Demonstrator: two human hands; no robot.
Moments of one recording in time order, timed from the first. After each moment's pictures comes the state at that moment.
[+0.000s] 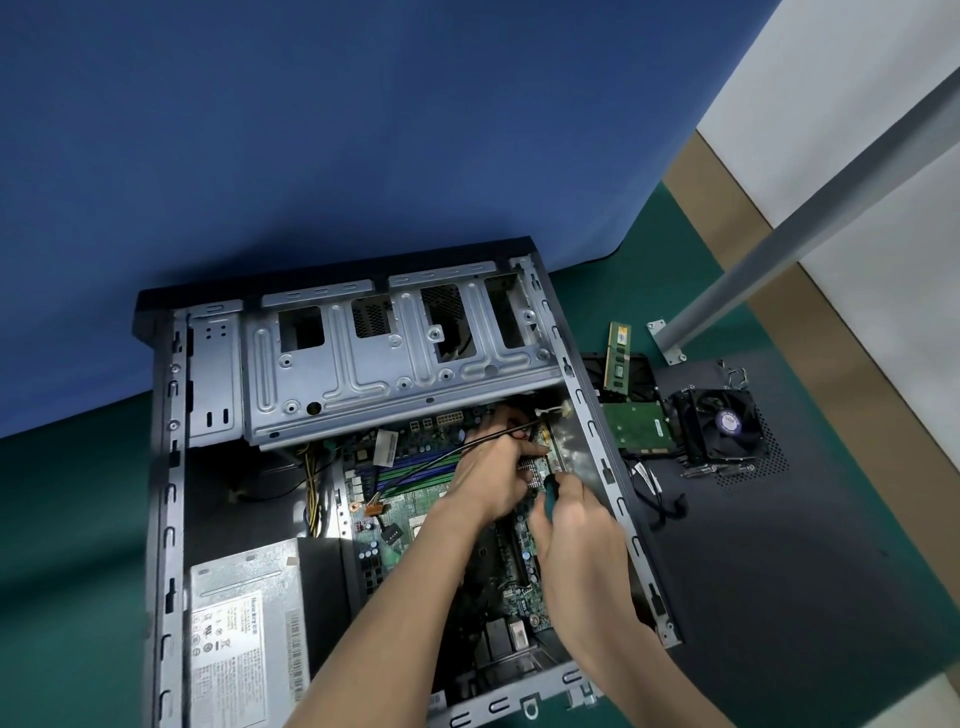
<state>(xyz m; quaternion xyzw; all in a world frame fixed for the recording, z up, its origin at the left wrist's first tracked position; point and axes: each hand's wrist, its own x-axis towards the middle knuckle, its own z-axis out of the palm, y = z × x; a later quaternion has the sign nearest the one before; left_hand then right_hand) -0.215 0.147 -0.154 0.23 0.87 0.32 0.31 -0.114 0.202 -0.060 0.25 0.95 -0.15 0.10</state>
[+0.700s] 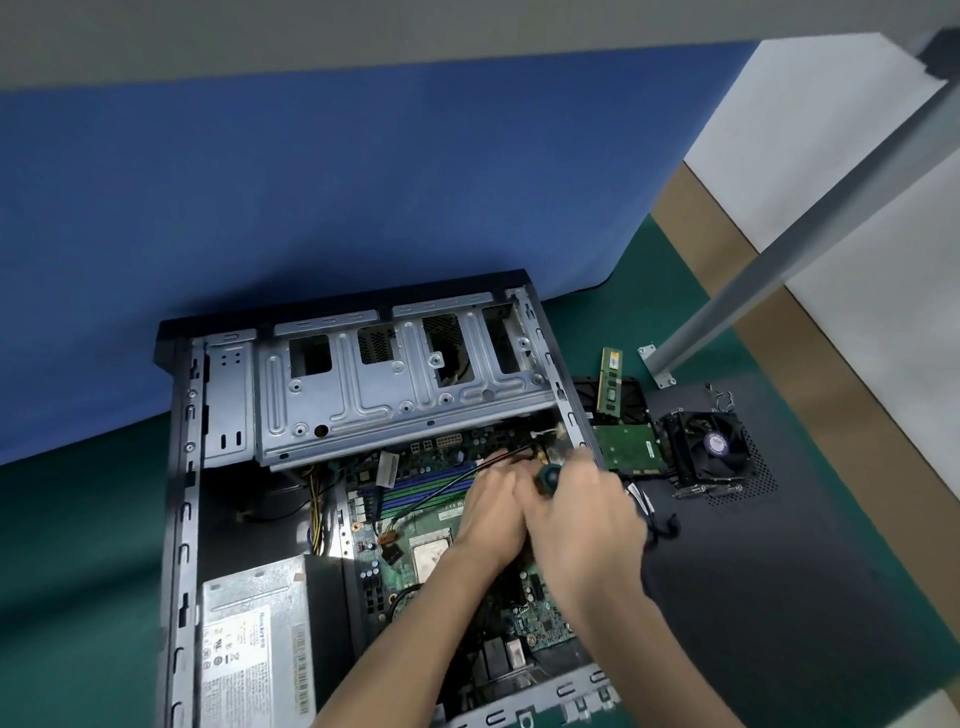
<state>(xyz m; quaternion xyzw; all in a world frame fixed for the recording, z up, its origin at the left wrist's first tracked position) -0.189 0.147 -0.124 0.21 0.86 0.40 0.23 -0.147 0.198 -0.007 0.34 0.91 -0.19 0.11</state>
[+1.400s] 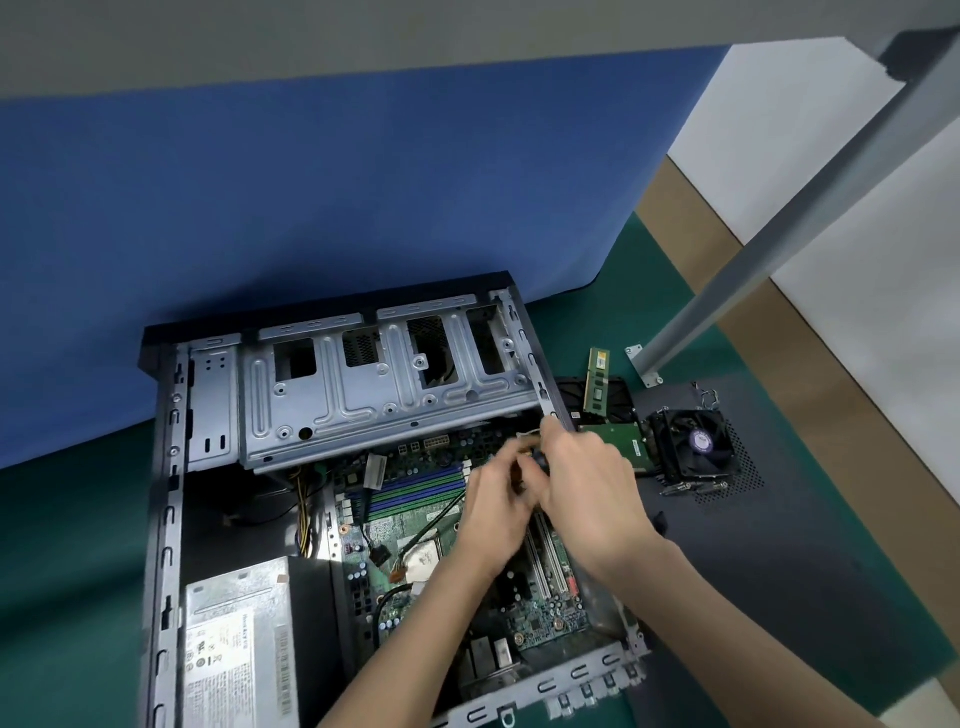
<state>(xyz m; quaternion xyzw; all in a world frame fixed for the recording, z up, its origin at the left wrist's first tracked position) -0.178 0.156 -0.106 0.15 0.78 0.59 0.18 -0.157 0.238 -0.005 0.13 0.98 -0.12 0.10</state>
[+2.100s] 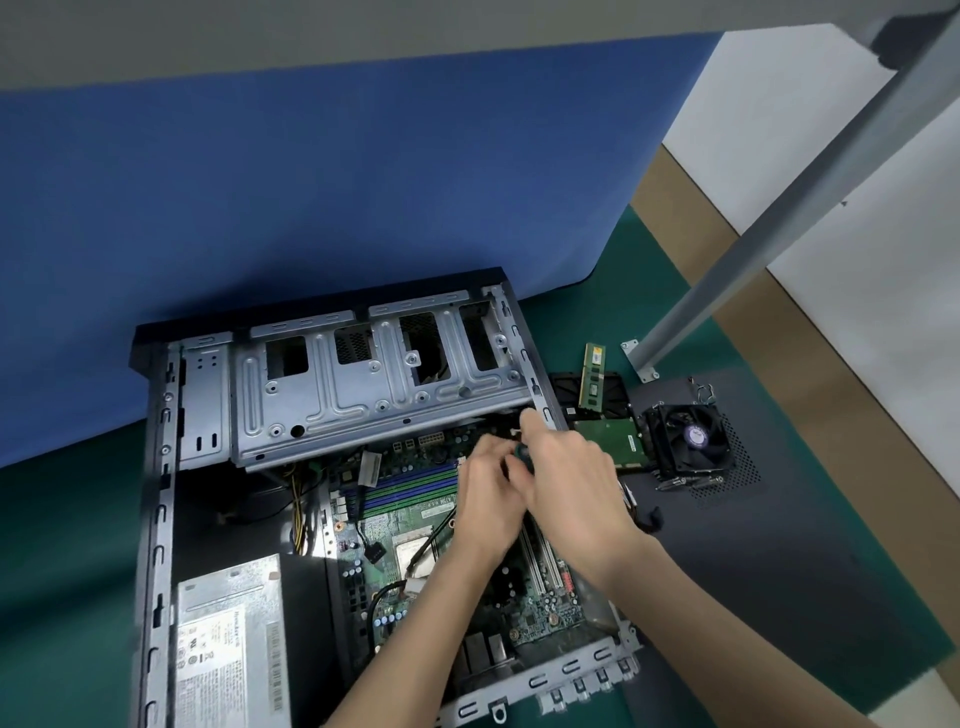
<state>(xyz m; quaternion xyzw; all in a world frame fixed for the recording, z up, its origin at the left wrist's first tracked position) -0.179 0.163 -0.107 0.08 0.78 0.60 0.16 -0.156 0.237 -0.016 0.10 0.98 -0.15 0.08</state>
